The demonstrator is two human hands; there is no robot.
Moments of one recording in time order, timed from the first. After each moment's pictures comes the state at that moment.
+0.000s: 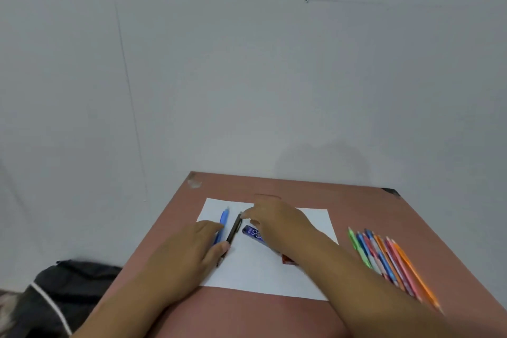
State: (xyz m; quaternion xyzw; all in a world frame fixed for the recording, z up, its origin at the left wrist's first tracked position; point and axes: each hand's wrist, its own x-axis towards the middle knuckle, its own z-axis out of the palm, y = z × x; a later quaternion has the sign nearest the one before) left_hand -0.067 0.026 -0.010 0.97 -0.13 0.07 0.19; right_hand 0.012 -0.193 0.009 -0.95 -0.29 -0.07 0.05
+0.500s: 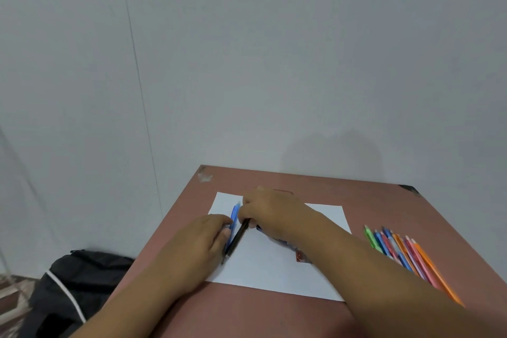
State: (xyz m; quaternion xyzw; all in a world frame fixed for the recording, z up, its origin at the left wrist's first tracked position) left_hand -0.058 0.030 -0.015 0.95 -0.11 0.08 0.27; right_hand 0.032 -0.171 0.016 -0.89 -0.43 -0.12 -0.02
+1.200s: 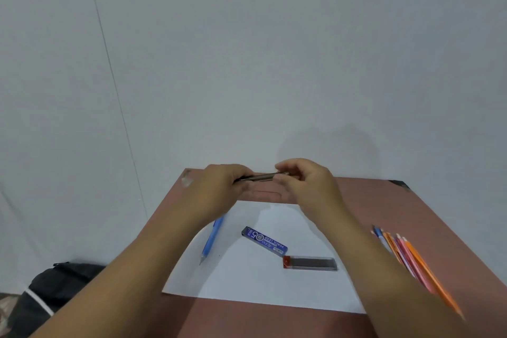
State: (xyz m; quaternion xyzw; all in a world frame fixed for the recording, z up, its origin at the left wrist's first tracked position) left_hand 0.017 -0.026 0.061 0.93 -0.15 0.11 0.30; right_hand 0.025 -0.233 0.043 -0.80 -0.10 -0.16 0.58
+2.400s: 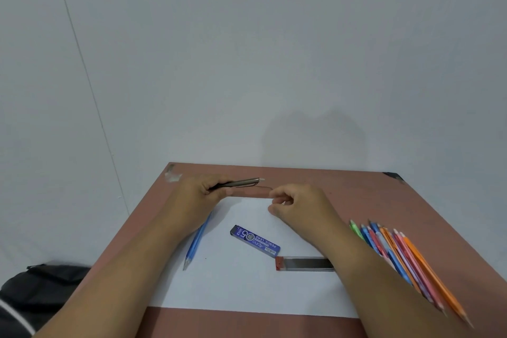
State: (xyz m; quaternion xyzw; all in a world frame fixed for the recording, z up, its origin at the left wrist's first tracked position) left_hand 0.052 -0.003 -0.005 0.86 -0.19 0.13 0.45; right_hand 0.036 -0.245 -0.002 -0.91 -0.06 -0.09 0.40
